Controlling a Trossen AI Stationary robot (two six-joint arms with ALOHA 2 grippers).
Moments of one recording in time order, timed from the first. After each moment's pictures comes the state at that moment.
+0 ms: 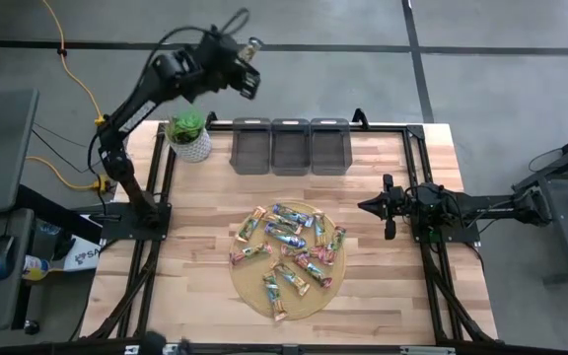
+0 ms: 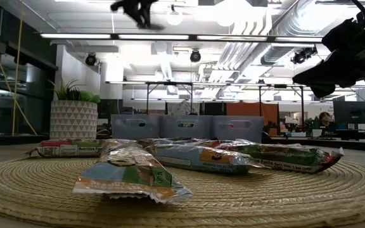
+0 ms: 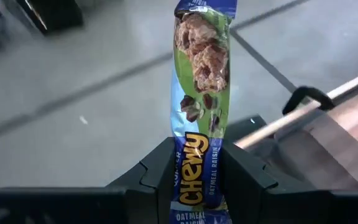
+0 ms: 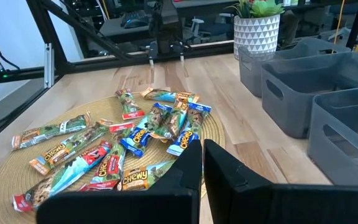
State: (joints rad) left arm 0.60 1.70 2.21 -1.19 -0.45 -0.27; right arm -0.04 0.22 0.01 0.04 0.02 0.13
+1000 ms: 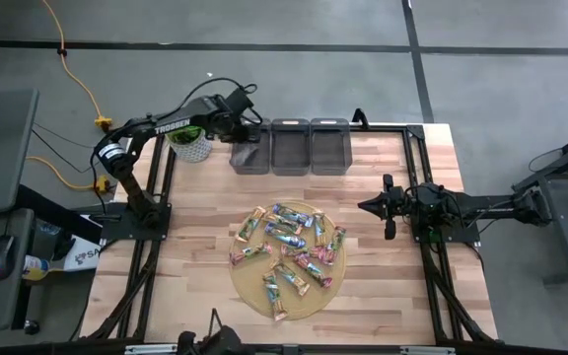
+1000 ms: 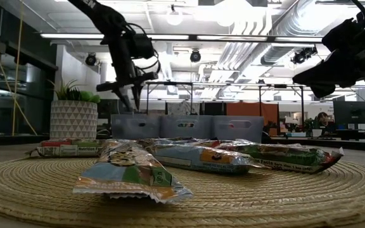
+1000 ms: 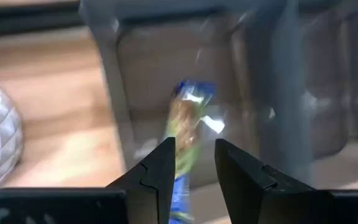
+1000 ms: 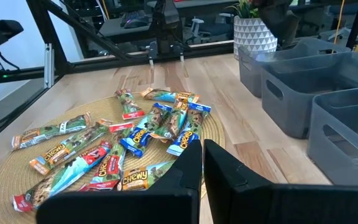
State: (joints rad) left arm 0.70 1.69 1.33 -0.79 -0.05 -0.72; right arm -0.04 0.22 0.01 0.04 0.02 0.13
